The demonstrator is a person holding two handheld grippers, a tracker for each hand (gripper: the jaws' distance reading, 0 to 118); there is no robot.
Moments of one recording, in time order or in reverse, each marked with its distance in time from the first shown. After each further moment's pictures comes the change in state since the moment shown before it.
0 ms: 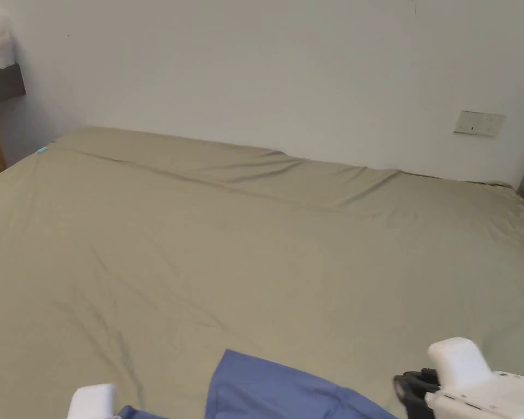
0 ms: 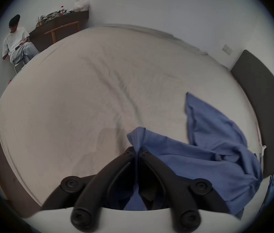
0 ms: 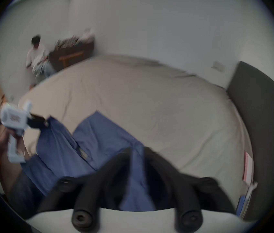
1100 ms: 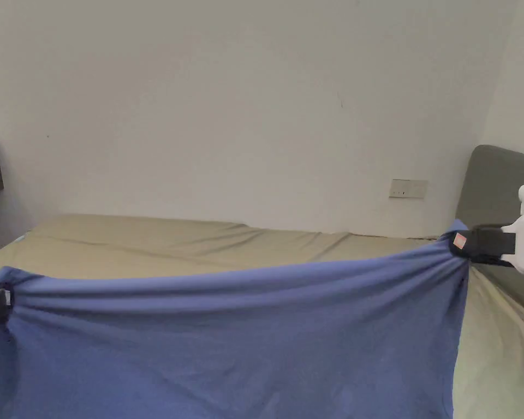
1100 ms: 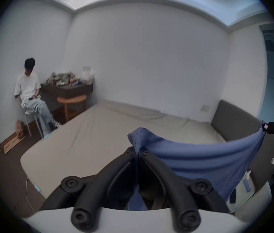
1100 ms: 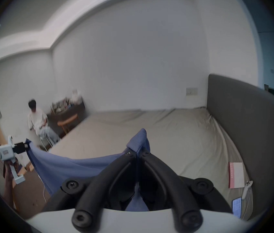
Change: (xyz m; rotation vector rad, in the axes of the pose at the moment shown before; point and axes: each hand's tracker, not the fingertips) left arm -0.031 0.127 0.314 0.622 -0.067 -0.081; right arm 0.143 0.087 0.288 0.502 -0.048 -0.364
